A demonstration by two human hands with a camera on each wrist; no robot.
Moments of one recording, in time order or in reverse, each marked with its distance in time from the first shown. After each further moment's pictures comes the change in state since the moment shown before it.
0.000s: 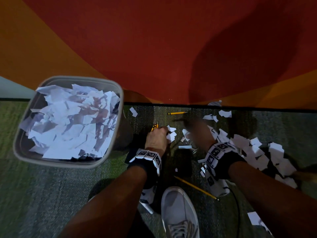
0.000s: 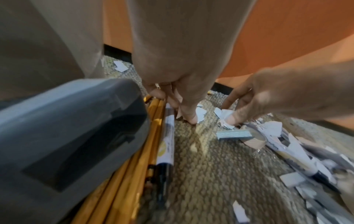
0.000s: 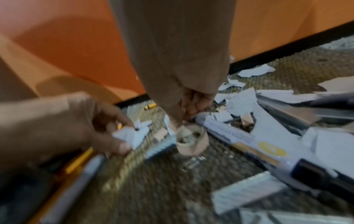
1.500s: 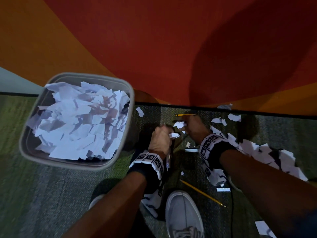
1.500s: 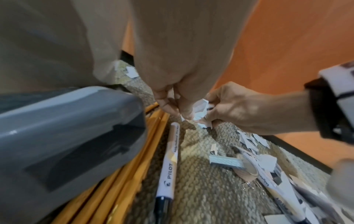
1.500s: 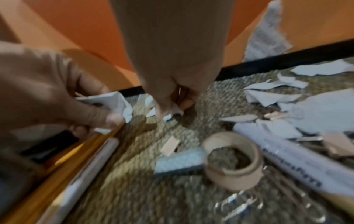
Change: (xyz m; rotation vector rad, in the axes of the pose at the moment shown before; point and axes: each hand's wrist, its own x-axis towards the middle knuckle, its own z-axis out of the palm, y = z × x) left_hand 0.003 -0.014 -0.002 -0.350 0.078 -0.040; right_hand 0.033 -0.048 0.005 0.153 -0.096 -0.189
